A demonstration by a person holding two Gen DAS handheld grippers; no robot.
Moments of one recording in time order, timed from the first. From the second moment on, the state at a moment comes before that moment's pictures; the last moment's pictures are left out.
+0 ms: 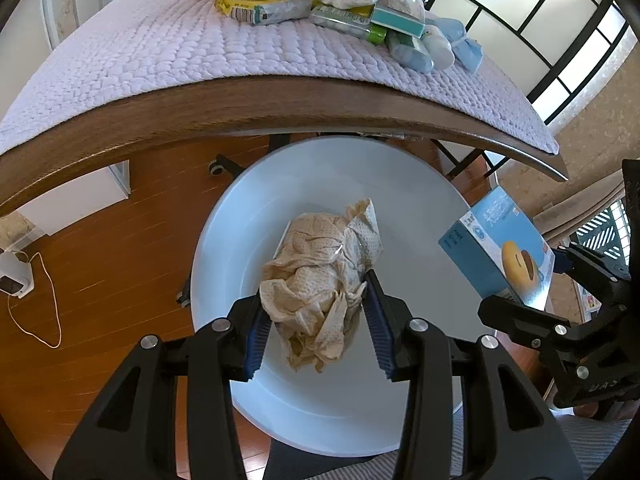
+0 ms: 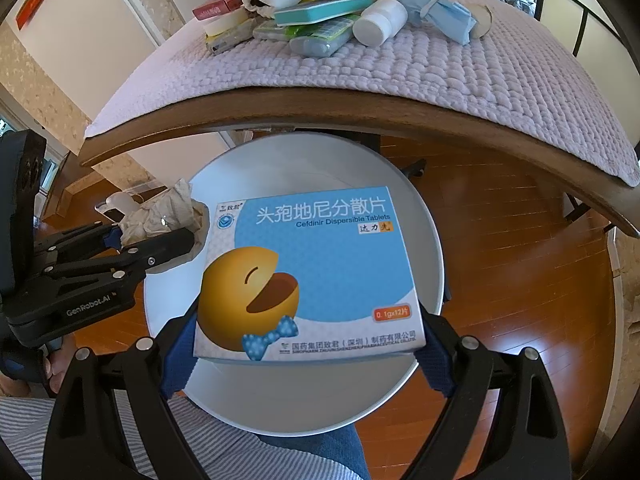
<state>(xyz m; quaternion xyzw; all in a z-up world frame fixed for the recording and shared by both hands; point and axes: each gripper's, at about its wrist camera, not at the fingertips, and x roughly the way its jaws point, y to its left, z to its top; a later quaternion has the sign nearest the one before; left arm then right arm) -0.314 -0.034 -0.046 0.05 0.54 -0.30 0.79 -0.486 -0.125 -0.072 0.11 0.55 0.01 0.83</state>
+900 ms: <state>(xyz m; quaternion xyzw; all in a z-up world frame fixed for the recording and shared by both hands) -0.312 -0.043 -0.051 0.06 0.54 -0.29 0.78 -0.482 -0.130 -0.075 0.11 0.56 0.01 0.82</state>
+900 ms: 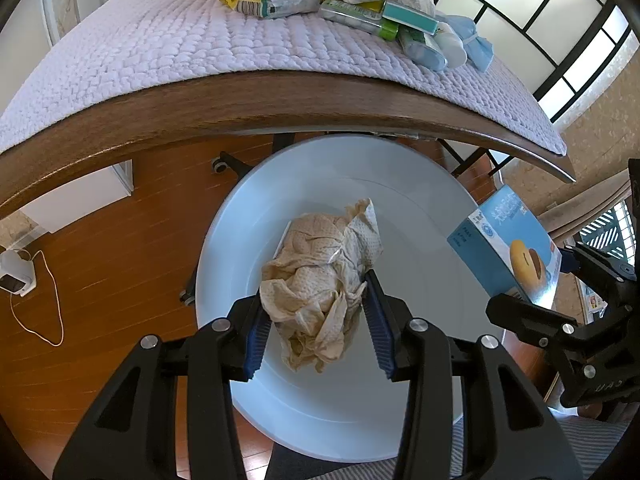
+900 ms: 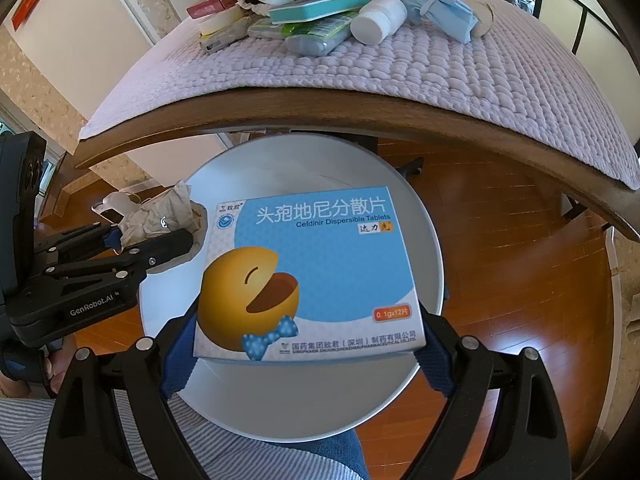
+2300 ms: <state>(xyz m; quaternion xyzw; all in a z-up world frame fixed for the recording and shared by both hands) -0.312 -0.038 -0.018 0.06 0.50 -0.30 0.81 -0.493 -0.150 -0.033 0.12 0.48 -0.05 0.87</state>
